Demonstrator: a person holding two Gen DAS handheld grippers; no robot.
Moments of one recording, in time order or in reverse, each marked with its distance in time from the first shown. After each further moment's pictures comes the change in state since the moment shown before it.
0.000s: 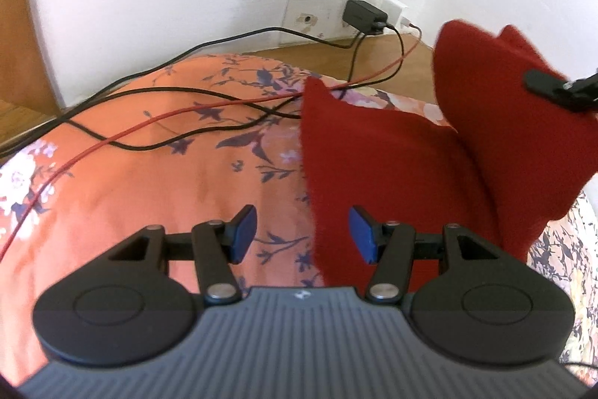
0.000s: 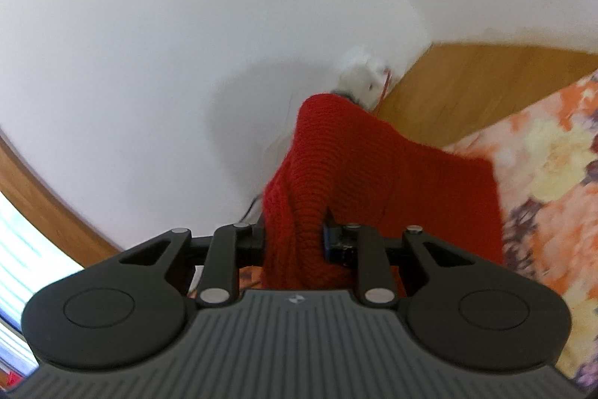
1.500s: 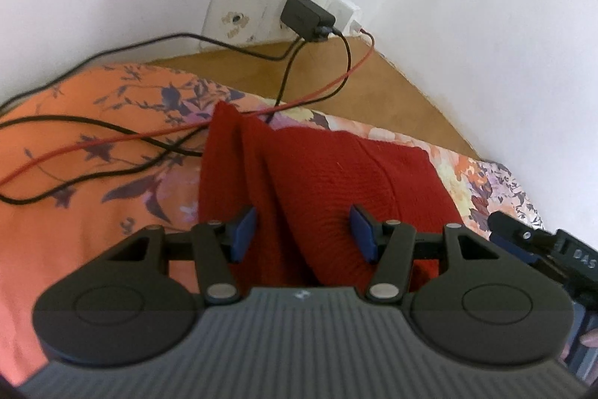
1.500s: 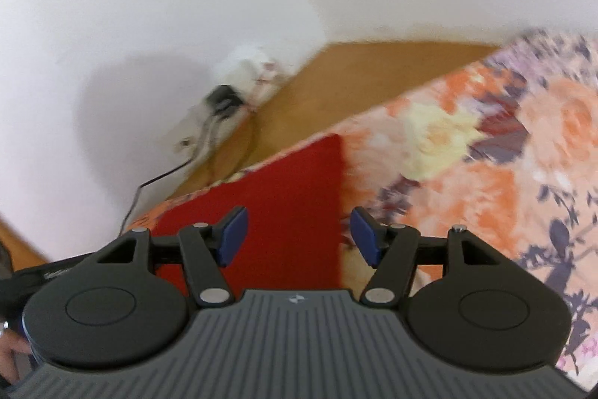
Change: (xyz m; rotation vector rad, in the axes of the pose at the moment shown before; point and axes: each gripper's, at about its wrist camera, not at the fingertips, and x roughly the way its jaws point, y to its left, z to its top) left arm 0.069 -0.033 0.050 -0.035 0.035 -0.214; right arm -0.028 -0.074 -0.033 0.029 -0.058 -0.292
